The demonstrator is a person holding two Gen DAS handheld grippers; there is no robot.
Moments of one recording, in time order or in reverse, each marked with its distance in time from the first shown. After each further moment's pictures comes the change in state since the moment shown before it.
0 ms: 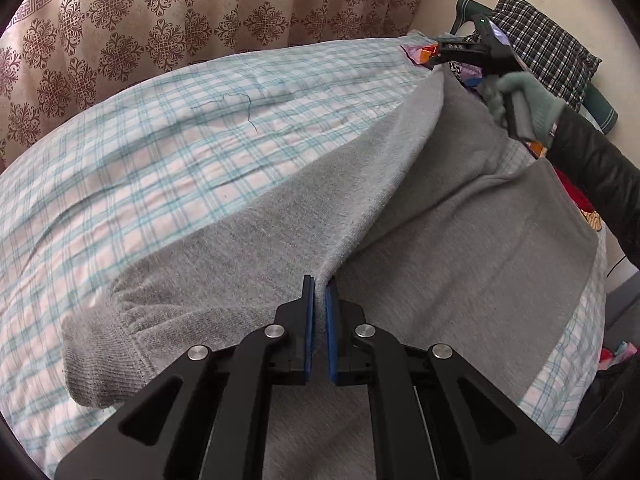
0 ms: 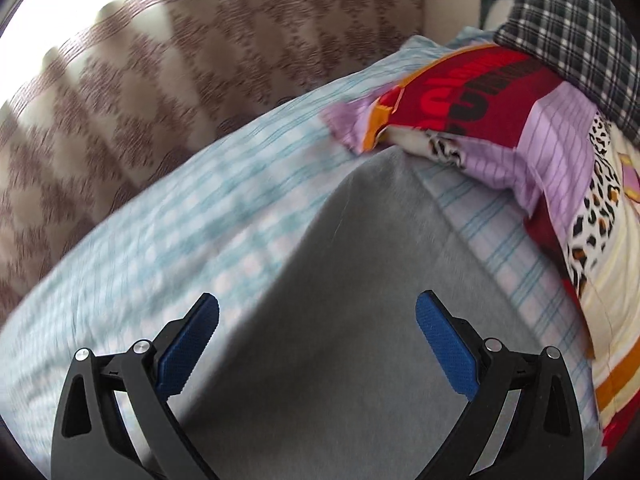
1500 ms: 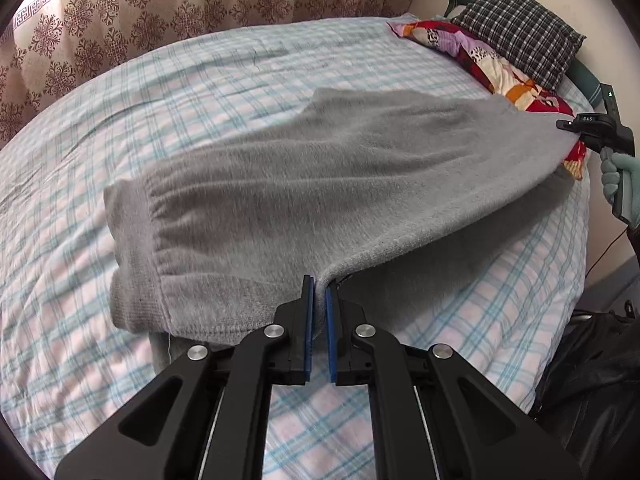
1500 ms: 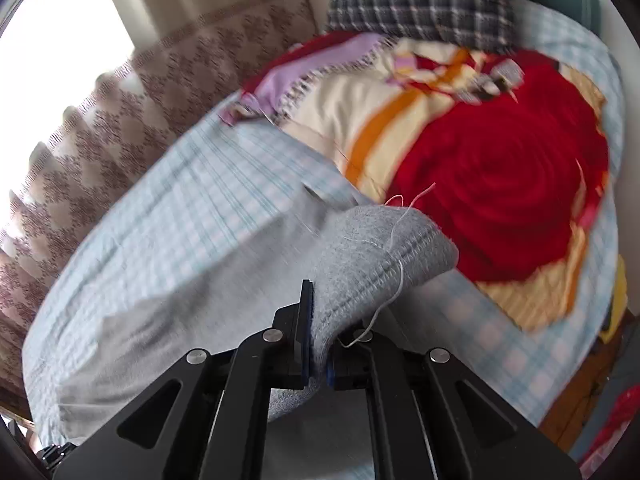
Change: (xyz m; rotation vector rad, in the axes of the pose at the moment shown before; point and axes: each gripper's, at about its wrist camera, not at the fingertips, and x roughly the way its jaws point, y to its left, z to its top) left arm -0.074 -0.042 -0.128 -0.016 0.048 0.046; right arm -0.239 -0.191 -0.228 0.165 -0.042 -0.010
